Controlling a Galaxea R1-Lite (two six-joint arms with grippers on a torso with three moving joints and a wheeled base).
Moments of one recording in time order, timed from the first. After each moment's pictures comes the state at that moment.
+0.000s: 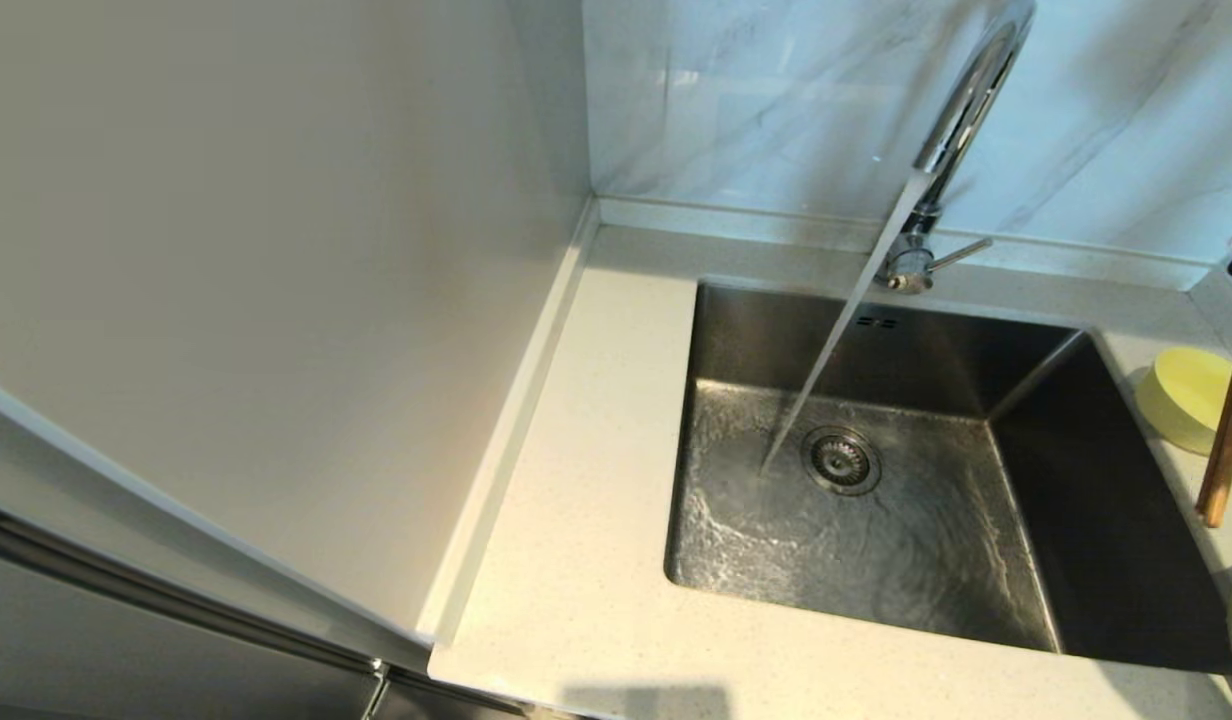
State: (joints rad) left arm 0.00 0.00 0.00 0.00 0.00 0.00; right arm 0.12 1.25 -1.01 -0.23 -0.50 0.25
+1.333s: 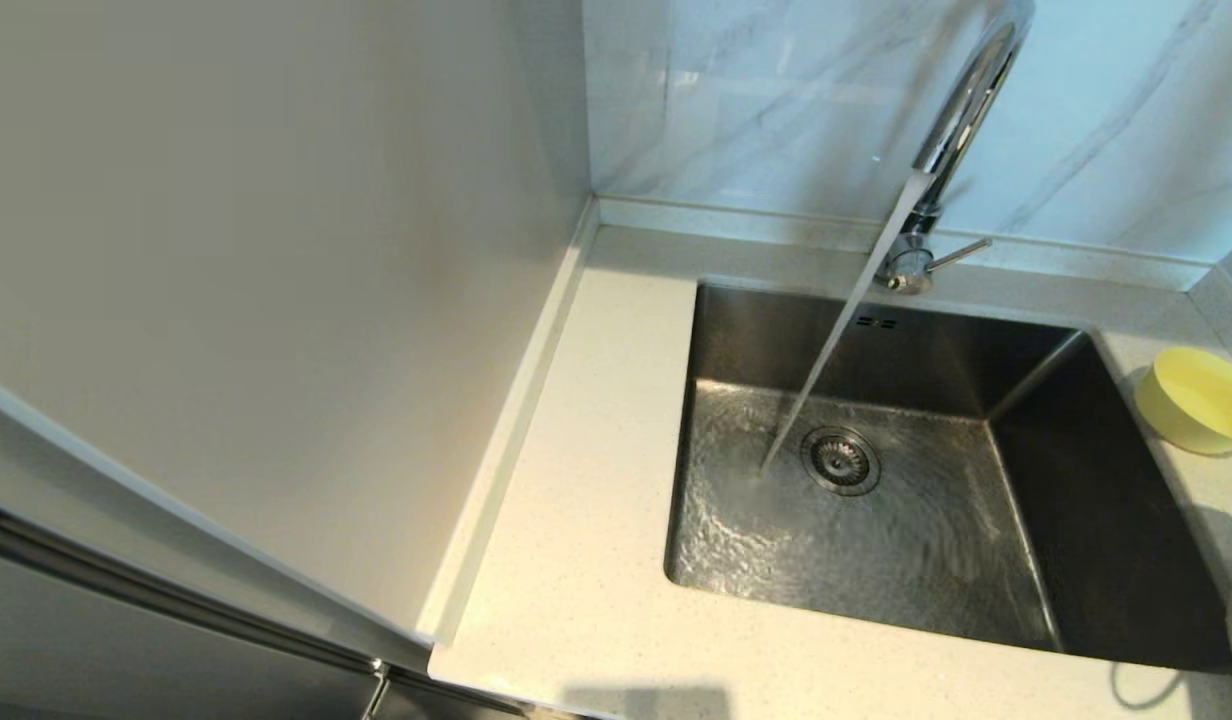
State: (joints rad) left arm 0.00 0.00 0.00 0.00 0.00 0.00; right arm -0.49 1.22 -0.65 -0.05 -0.39 -0.18
